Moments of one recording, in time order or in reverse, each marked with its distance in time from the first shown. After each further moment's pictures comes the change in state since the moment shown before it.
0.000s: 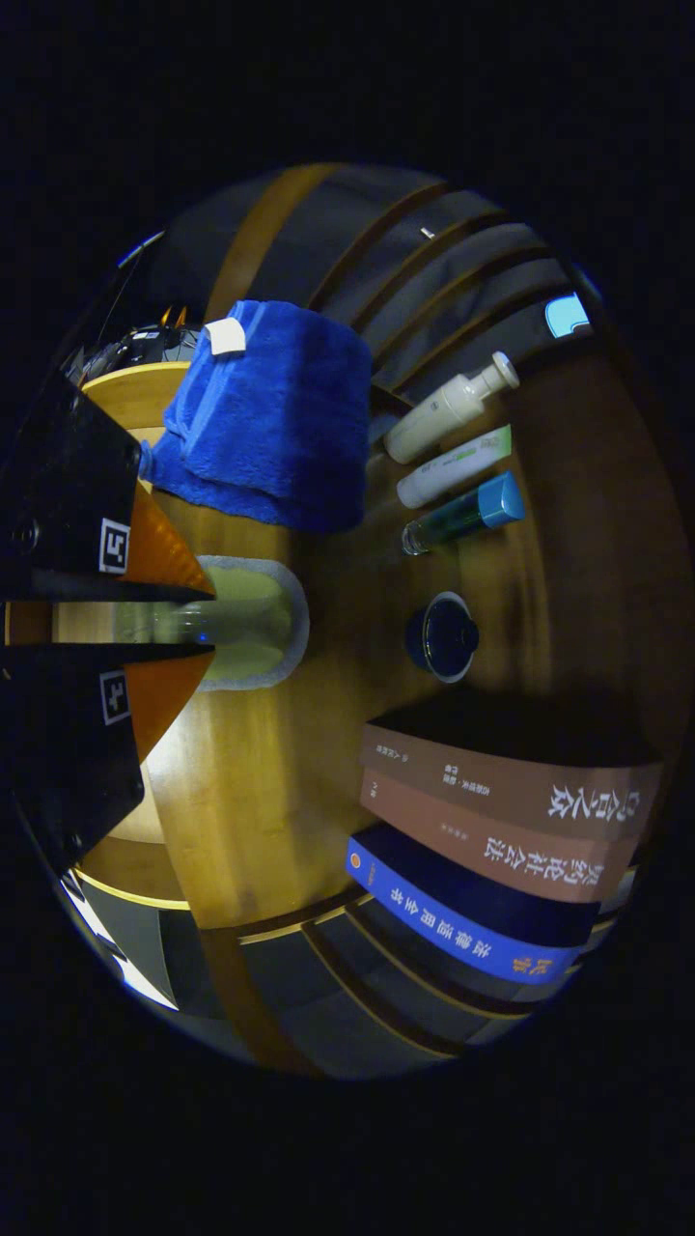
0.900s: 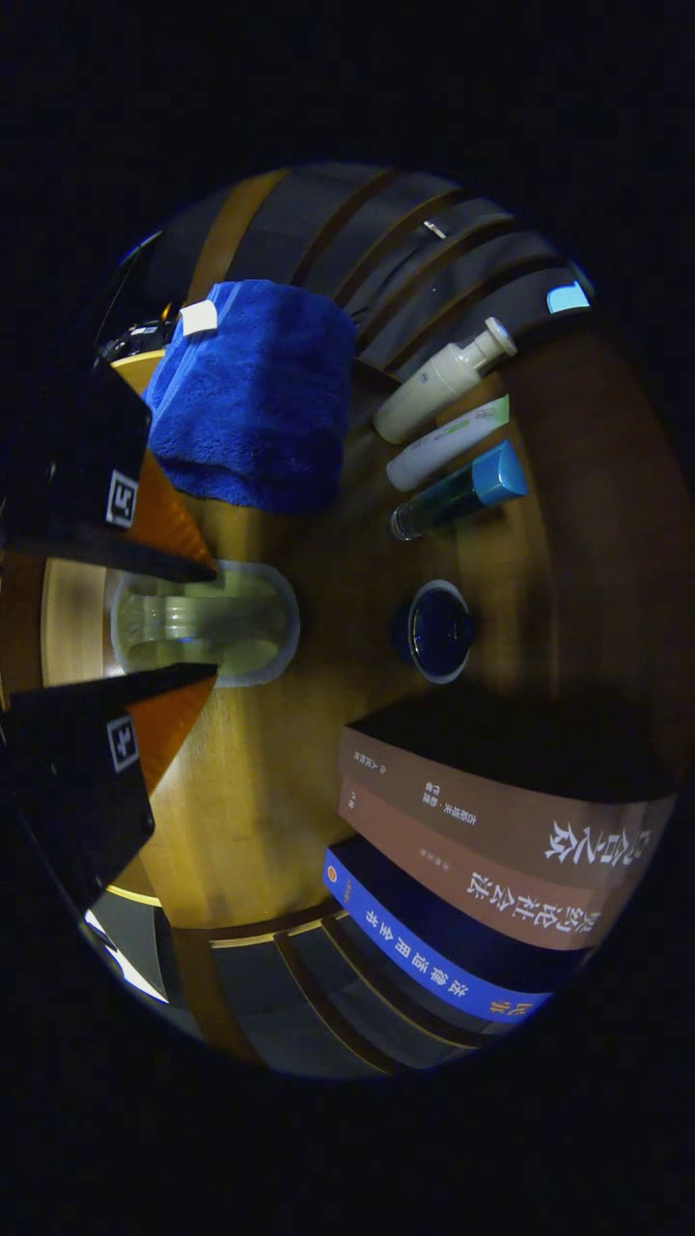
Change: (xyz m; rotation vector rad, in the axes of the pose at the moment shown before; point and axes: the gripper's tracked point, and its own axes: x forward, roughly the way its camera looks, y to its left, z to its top) arm 0.014 -0.008 0.014 -0.010 0.008 -0.012
